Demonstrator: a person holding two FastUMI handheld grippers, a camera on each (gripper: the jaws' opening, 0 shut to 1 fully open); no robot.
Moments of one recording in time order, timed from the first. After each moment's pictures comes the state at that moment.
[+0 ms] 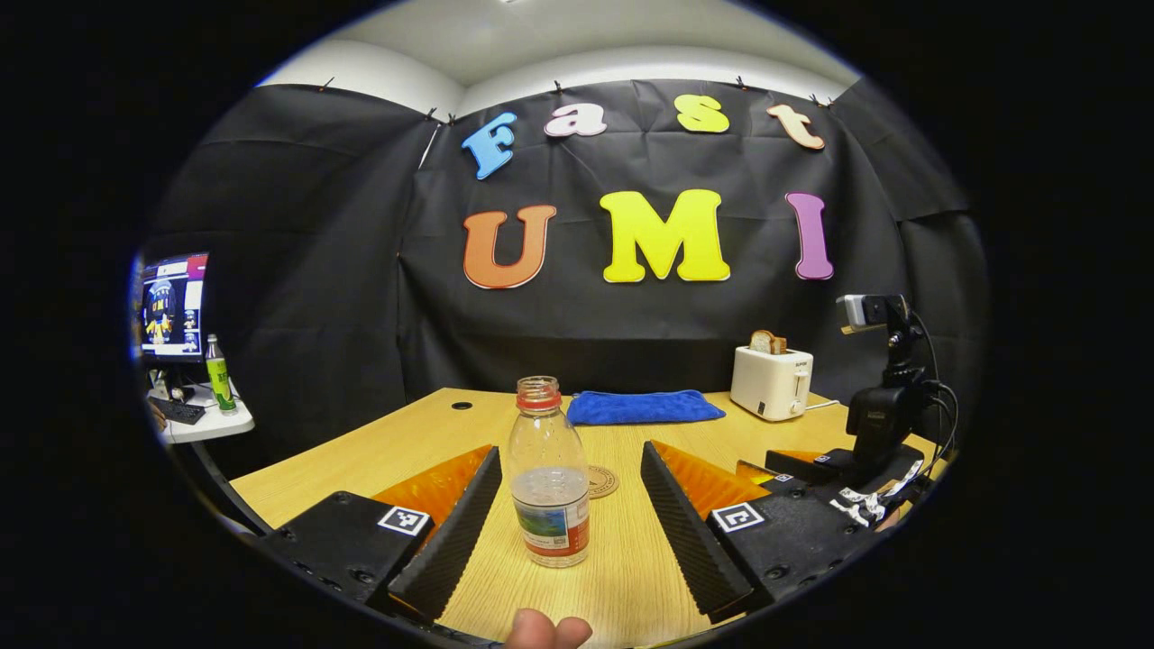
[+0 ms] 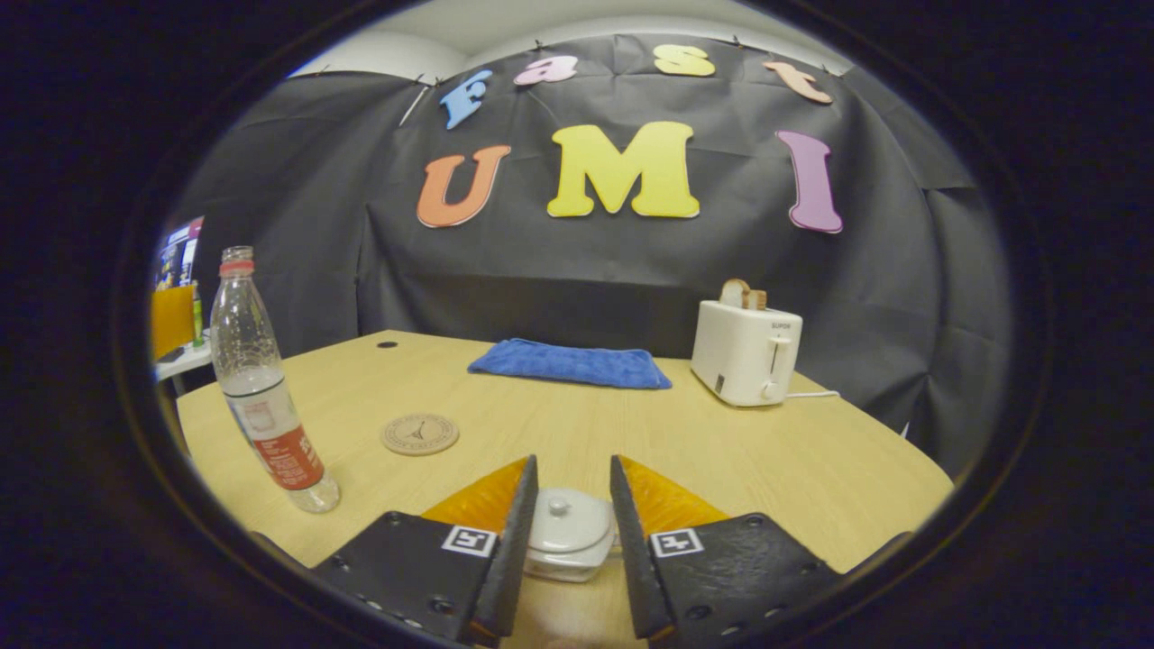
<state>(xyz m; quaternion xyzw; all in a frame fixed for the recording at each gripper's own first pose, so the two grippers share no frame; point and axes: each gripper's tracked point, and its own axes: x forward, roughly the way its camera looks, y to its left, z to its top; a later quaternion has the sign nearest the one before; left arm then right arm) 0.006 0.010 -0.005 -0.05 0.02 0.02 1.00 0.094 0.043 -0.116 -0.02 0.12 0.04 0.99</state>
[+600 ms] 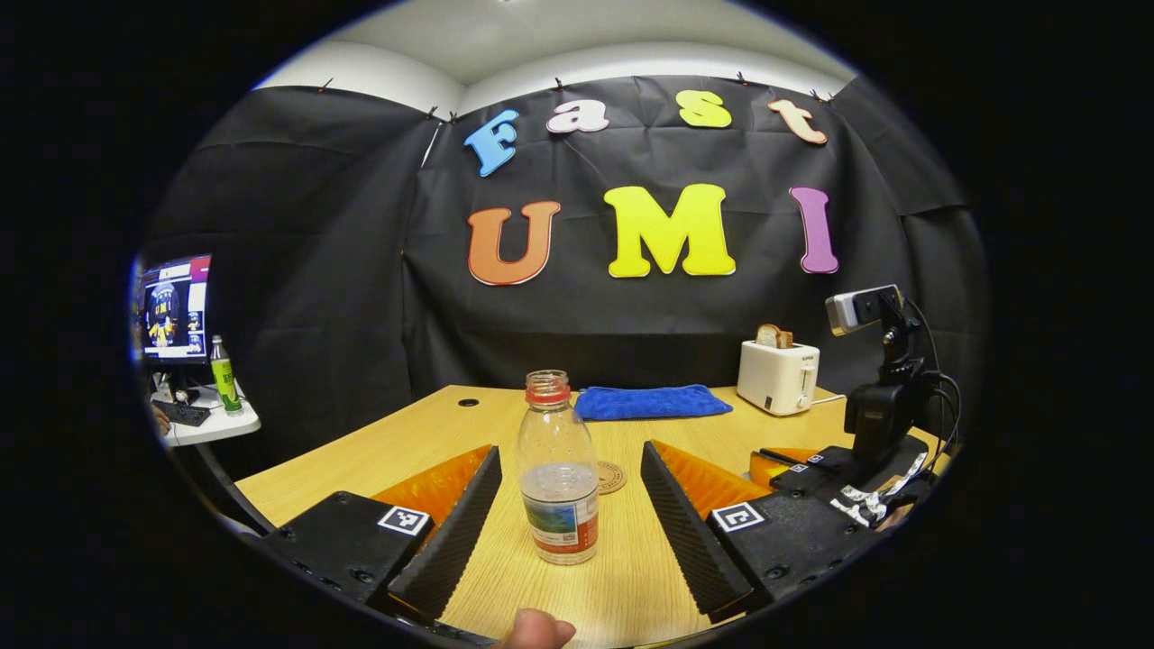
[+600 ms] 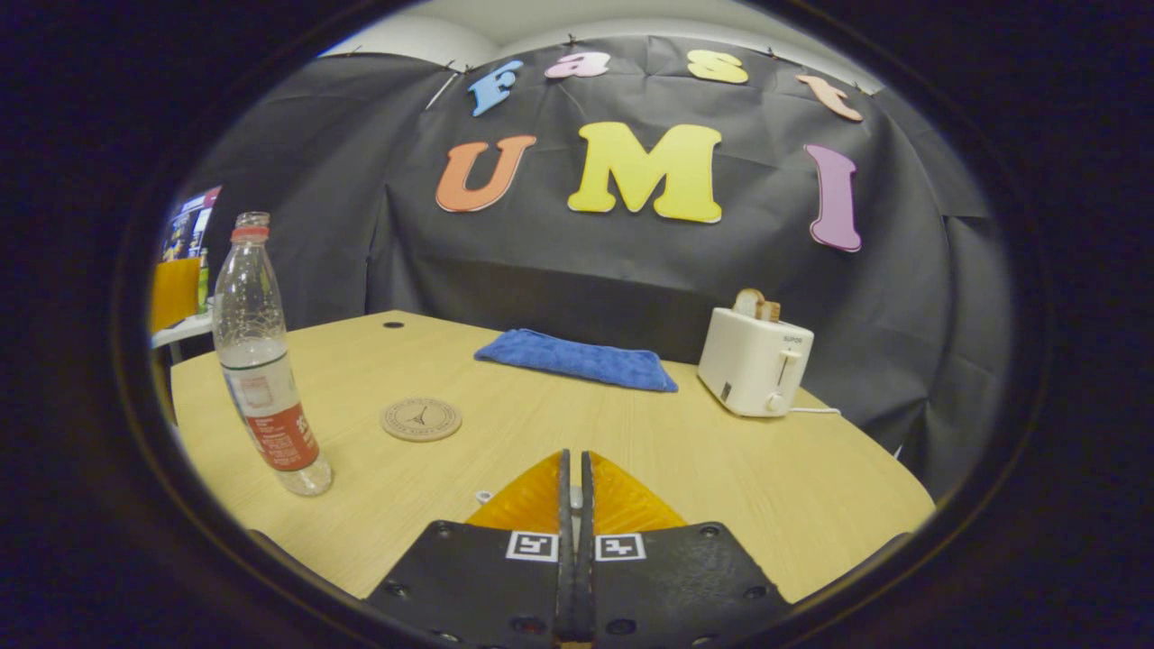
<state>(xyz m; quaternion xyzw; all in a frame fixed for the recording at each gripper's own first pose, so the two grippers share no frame) 0.001 0.024 -0.013 -0.05 0.02 0.02 1.00 0.096 0.048 -0.117 -0.05 0.13 0.06 0.99</state>
